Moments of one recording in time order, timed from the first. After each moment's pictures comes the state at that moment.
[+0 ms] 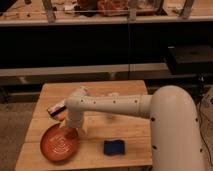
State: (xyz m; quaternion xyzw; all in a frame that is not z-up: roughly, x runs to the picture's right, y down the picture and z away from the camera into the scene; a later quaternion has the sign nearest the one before) arm -0.187 0.229 0.792 -0.22 -0.38 -0.58 0.69
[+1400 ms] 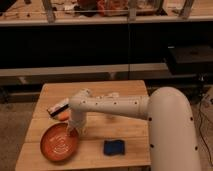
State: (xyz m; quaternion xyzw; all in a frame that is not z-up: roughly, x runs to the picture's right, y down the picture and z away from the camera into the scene) arm -0.179 0.238 0.816 -0.23 -0.38 -0.57 0.70
